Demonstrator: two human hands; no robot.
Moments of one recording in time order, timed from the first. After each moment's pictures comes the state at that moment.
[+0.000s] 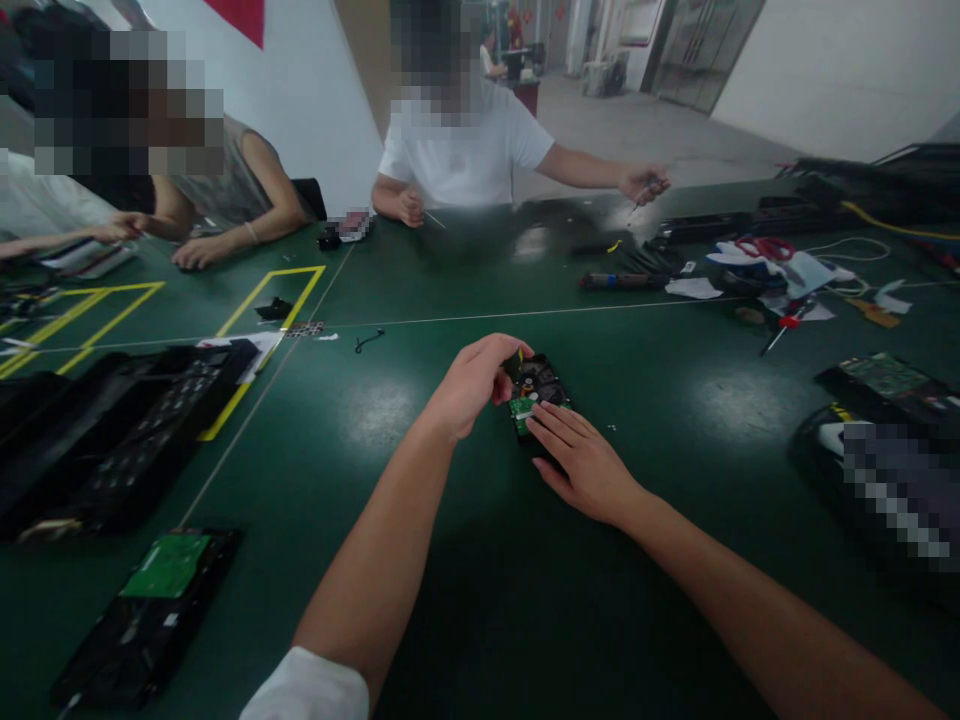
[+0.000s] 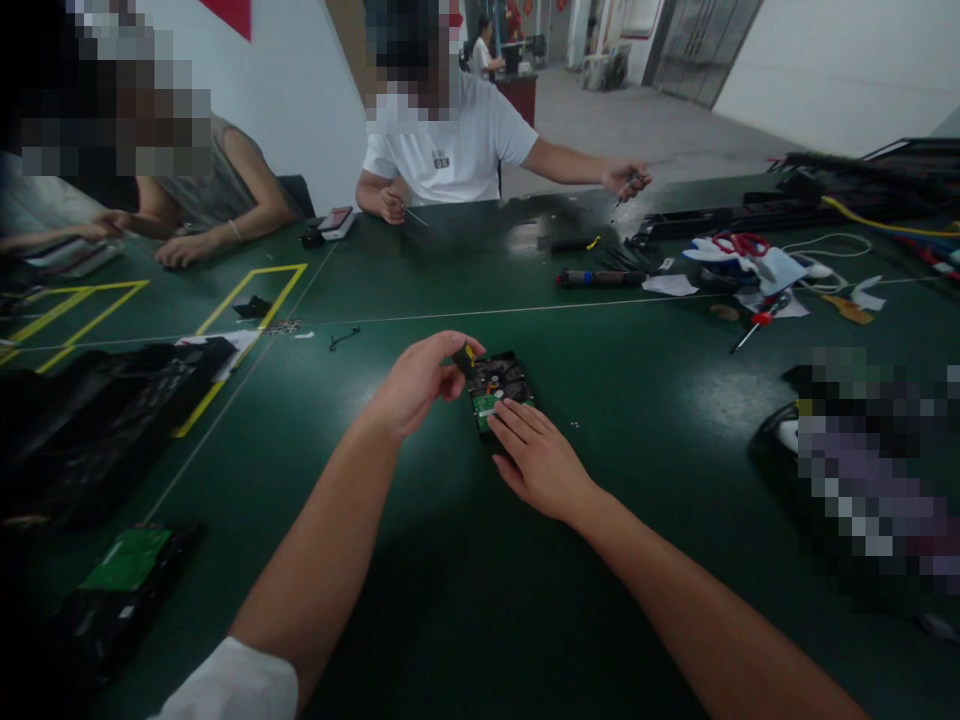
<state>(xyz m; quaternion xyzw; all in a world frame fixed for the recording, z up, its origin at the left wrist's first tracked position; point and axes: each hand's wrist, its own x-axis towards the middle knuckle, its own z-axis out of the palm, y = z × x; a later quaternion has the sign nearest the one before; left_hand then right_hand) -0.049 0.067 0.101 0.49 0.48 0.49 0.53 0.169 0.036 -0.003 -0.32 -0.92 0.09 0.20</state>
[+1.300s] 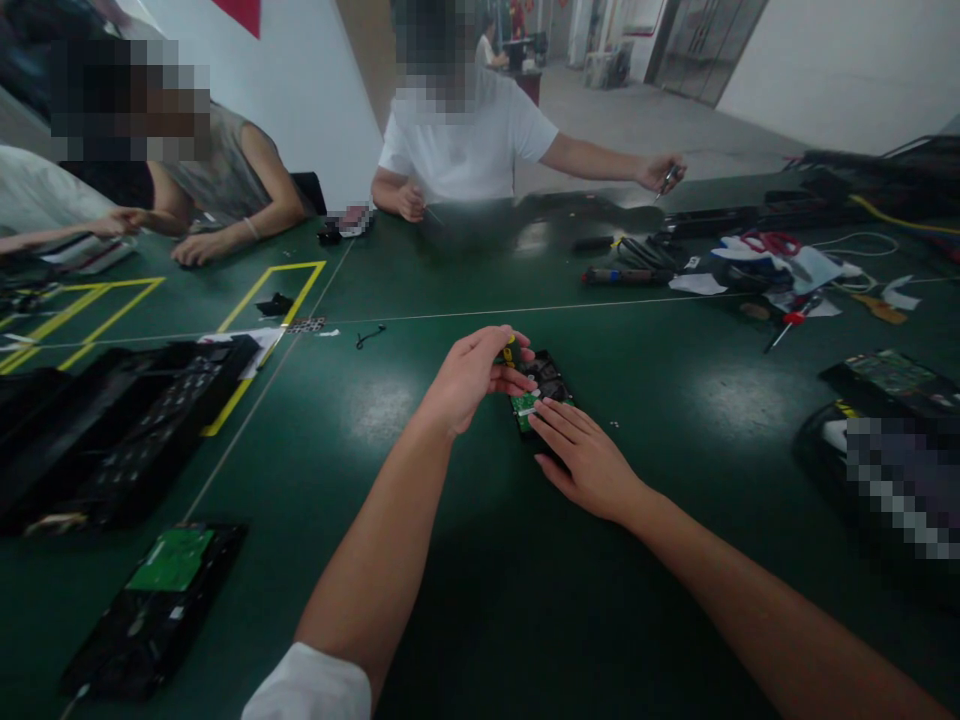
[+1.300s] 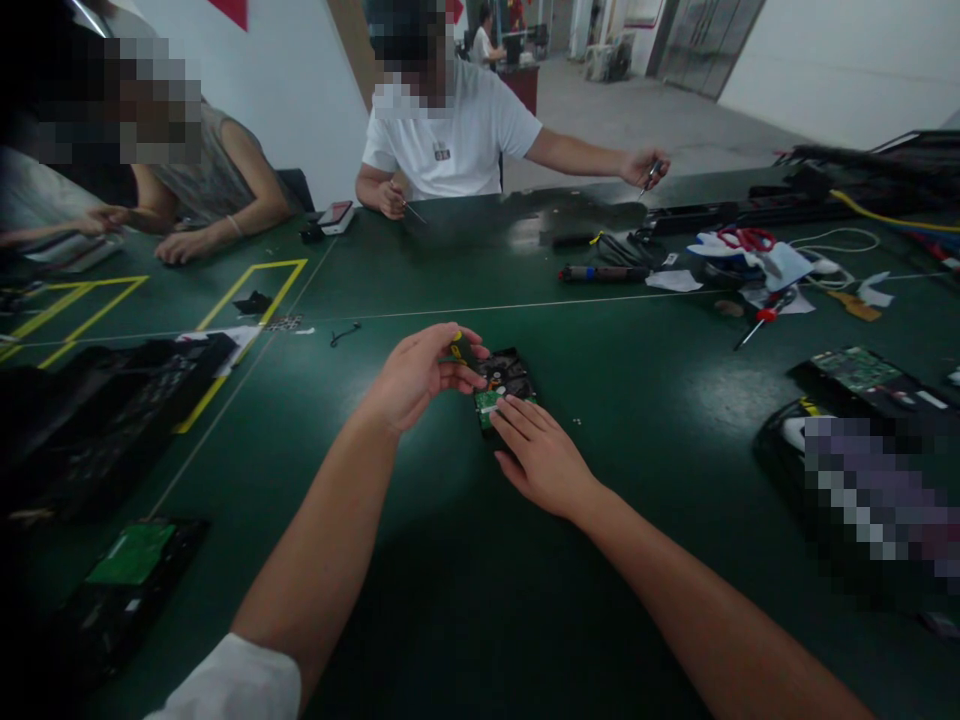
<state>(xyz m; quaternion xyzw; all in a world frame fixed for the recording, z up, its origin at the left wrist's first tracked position) -0.052 0.068 0.105 0.44 0.45 0.50 0.59 0.170 0.036 -0.006 -0.32 -0.92 0.10 0.21</state>
